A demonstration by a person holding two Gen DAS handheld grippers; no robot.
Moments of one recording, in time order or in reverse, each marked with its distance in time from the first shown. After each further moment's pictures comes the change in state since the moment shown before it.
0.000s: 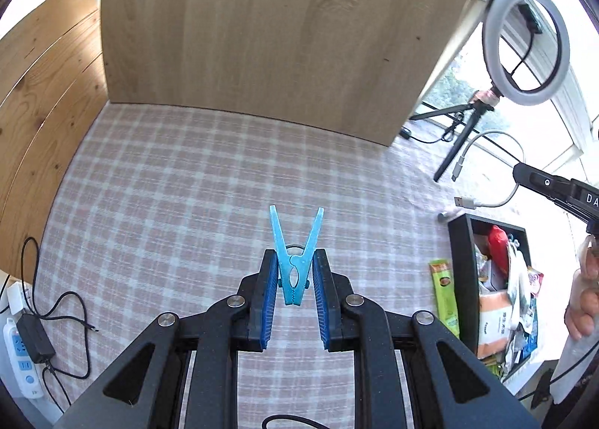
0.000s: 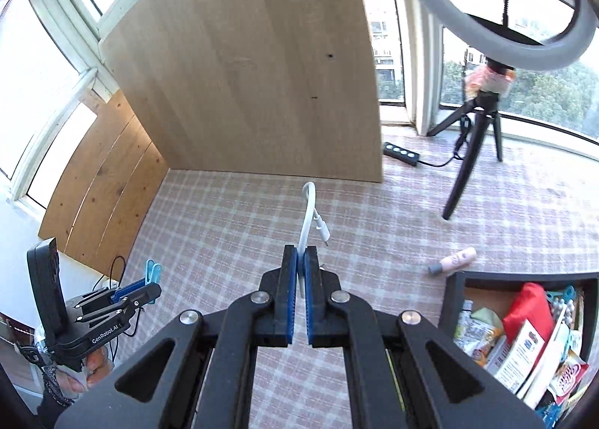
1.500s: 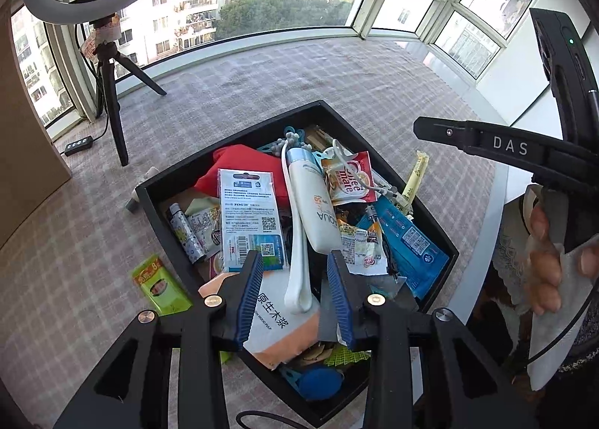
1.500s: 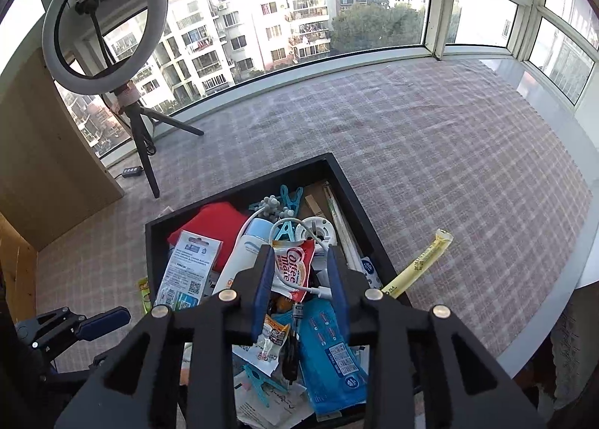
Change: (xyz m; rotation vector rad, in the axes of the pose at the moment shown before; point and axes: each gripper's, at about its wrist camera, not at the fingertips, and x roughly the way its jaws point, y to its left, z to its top) left arm 0.020 -0.377 -0.061 0.640 0.159 -0.314; right arm -0.179 -0.239 -0.133 0.444 -0.120 -0.492
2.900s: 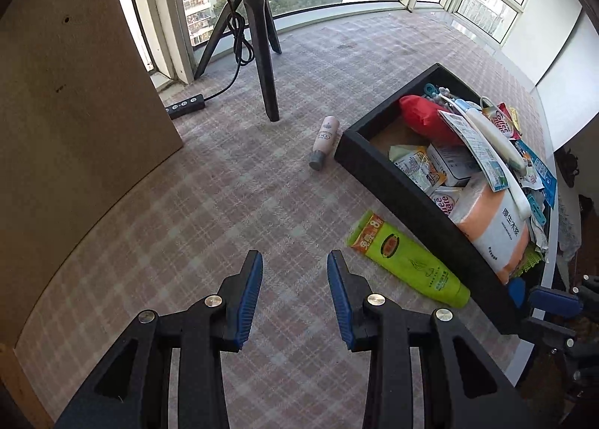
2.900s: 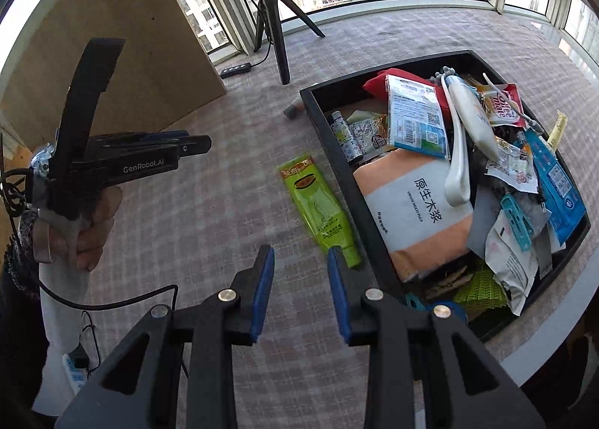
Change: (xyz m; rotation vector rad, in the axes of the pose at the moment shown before) left arm 0.009 0.219 -0.025 0.168 0.070 0.089; right arm 0.023 0.221 -0.142 -0.010 0.128 0.117
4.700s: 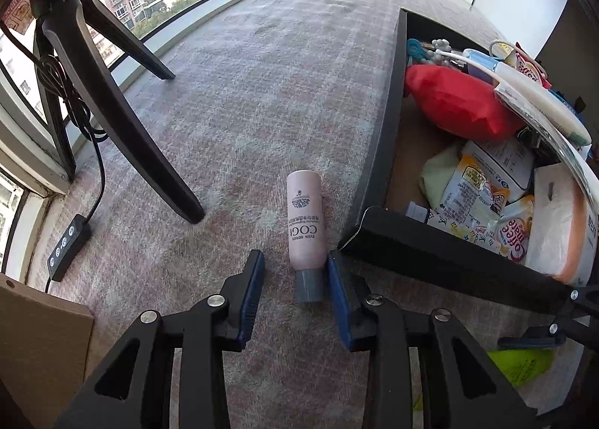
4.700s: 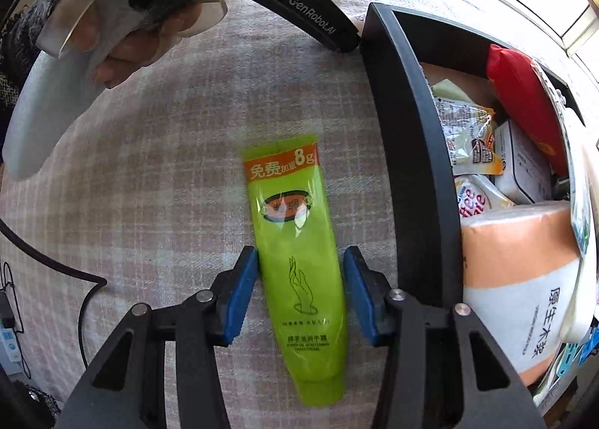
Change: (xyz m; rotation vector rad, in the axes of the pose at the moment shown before) left arm 0.132 -0.030 0.088 0.402 0.022 -0.108; right arm 0.143 0.030 0.036 -0.265 0.251 -0.133
